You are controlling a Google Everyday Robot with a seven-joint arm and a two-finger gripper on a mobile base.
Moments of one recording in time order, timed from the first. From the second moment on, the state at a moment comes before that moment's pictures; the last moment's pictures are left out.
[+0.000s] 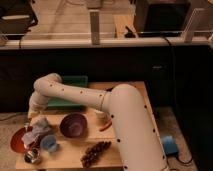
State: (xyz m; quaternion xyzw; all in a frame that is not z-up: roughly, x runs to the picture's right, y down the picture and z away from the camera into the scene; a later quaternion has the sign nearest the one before) arm -0.413 0.125 0.781 -0.34 -0.36 -0.03 0.87
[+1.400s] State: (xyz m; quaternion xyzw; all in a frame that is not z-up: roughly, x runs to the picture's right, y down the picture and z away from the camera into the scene) arm -0.435 0.137 0.796 -0.36 -0.38 -0.05 0.85
